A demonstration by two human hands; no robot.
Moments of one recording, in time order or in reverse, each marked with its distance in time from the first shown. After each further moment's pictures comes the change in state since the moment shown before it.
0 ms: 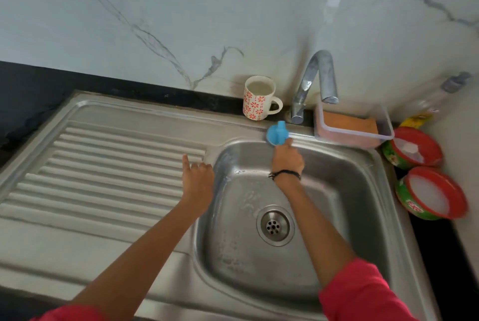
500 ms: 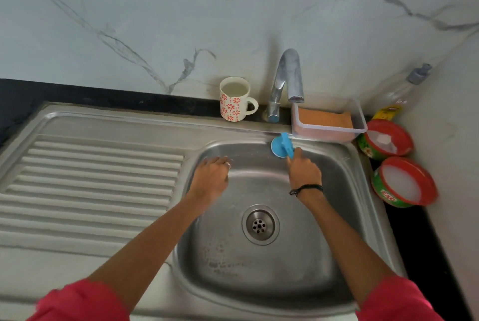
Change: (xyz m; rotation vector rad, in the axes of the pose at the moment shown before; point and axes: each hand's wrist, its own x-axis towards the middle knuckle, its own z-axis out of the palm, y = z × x) left_hand 0.022 0.049 -0.021 -0.328 0.210 0.283; right_hand 0.008 0.089 -0.023 -0.163 -0.029 -0.118
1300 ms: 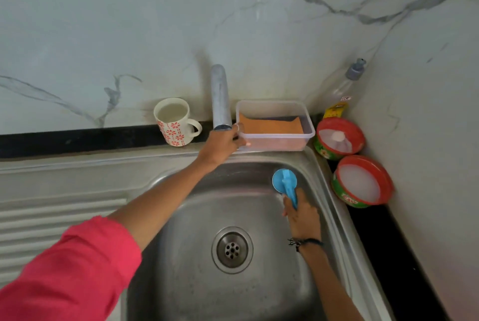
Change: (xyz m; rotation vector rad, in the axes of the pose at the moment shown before) left_hand 0.168 0.084 -0.026 -0.715 0.036 0.208; right_hand -0.037 0.088 0.026 0.619 0.112 0.274
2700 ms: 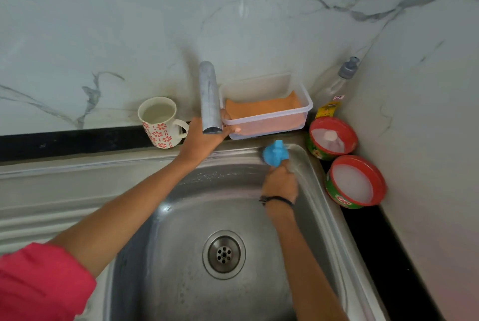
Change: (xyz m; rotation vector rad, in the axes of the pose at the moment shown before) left_hand -0.006 0.009 -0.023 -0.454 0.213 0.034; right_hand 0.047 -0.076 0.008 -0.271 0.096 0.218
